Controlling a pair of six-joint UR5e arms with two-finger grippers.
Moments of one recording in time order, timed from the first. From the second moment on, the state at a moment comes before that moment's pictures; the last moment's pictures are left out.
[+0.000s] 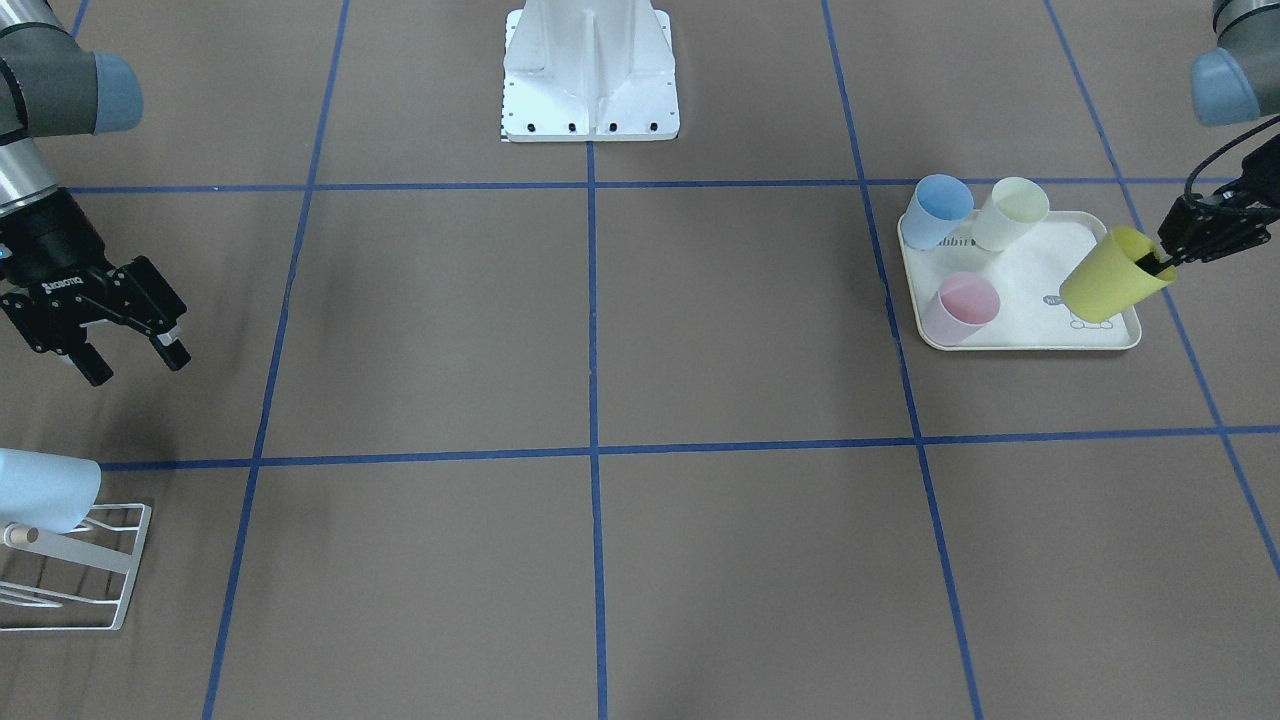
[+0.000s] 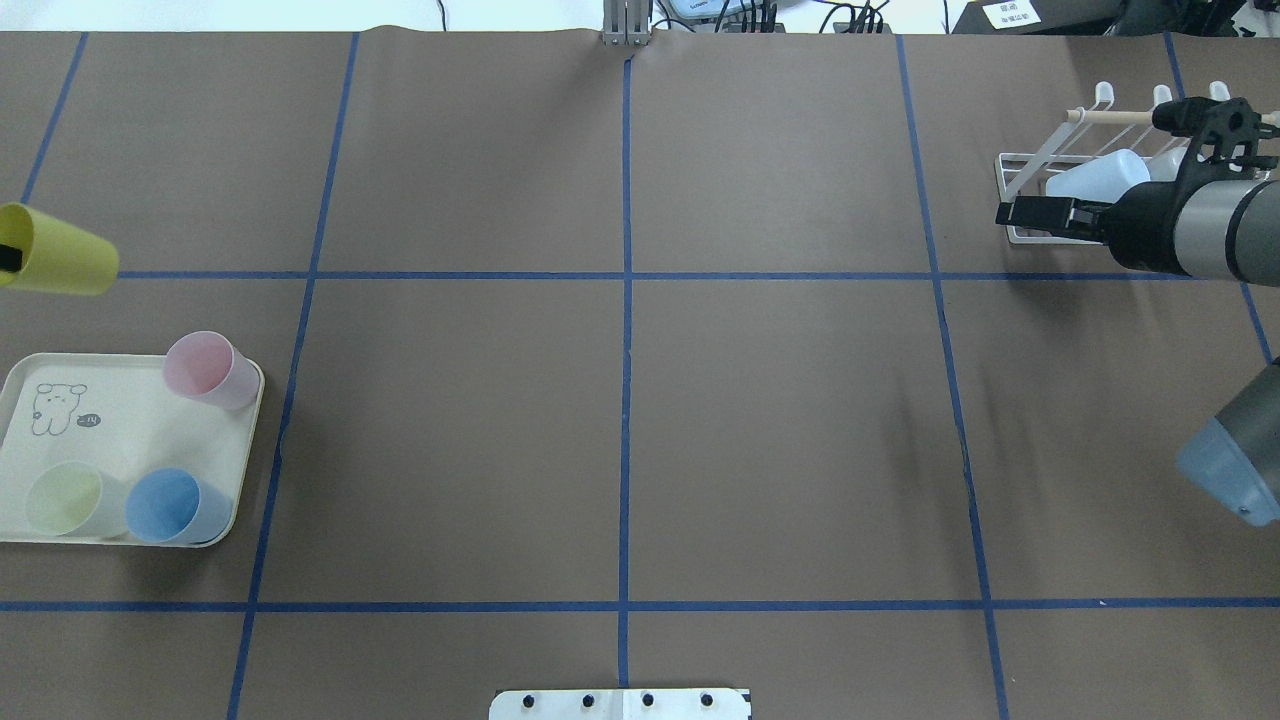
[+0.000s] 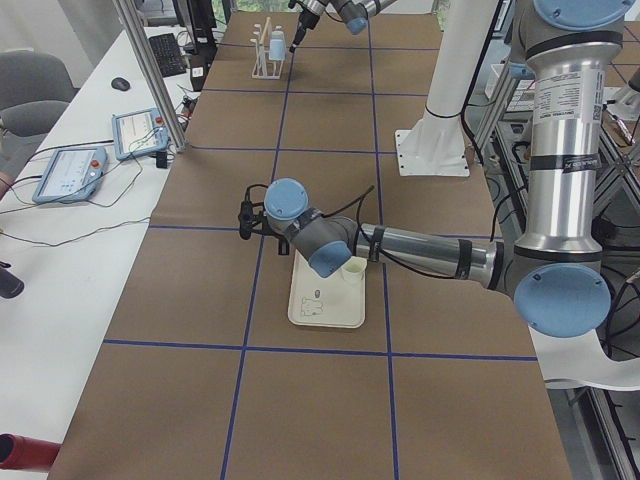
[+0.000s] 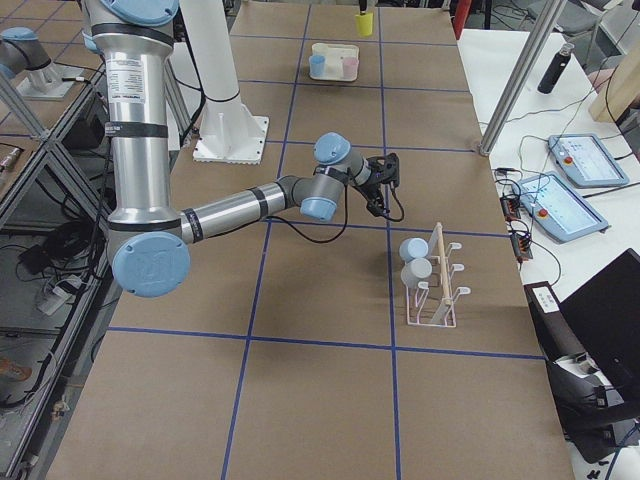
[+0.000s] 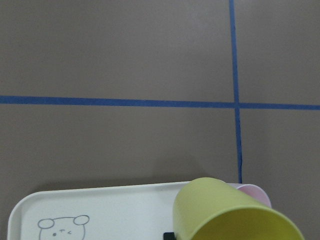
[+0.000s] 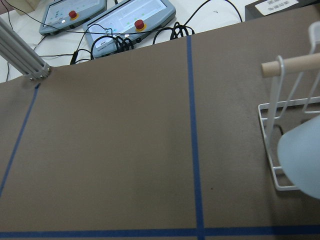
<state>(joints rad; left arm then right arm) -1.31 -1.59 -1.74 -2.27 -2.59 -0.99 0.91 -1.54 1.84 -0.69 1.82 1.19</state>
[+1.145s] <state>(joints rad) -0.66 -2.07 -1.80 -2.77 -1.76 -2.24 0.70 -1.33 1.97 -0.46 1.81 1.94</state>
